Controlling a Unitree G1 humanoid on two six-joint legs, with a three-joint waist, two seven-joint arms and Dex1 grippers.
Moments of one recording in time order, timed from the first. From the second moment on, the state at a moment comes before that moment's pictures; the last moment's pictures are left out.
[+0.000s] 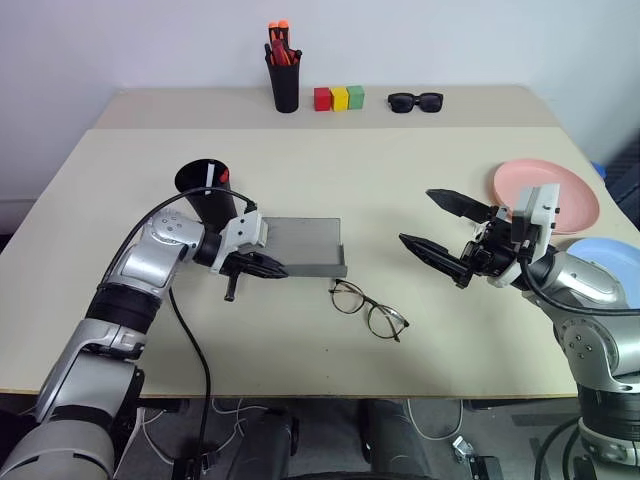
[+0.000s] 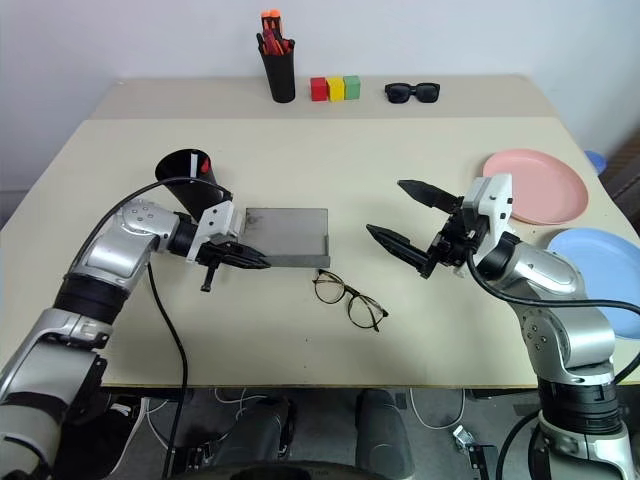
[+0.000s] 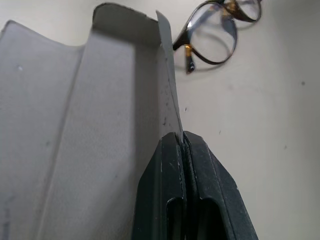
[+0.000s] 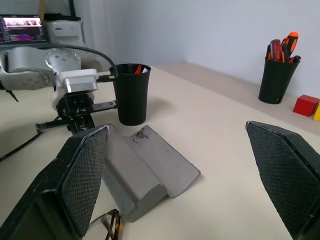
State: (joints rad) left arm -0.75 0.60 -0.26 0.50 -0.14 0.07 -1.46; right arm -0.22 -0.64 -0.21 -0.35 0.67 0.36 0.85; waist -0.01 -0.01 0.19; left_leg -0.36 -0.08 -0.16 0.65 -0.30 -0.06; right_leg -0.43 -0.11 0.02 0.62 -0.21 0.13
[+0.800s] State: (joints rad) left arm -0.65 0.64 -0.03 0.17 -0.45 0.43 -1.45; right arm -0.31 -0.75 -0.04 -0.50 0.62 0.70 0.69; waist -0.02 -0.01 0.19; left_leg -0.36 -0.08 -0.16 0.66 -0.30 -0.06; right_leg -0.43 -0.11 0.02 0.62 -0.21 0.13
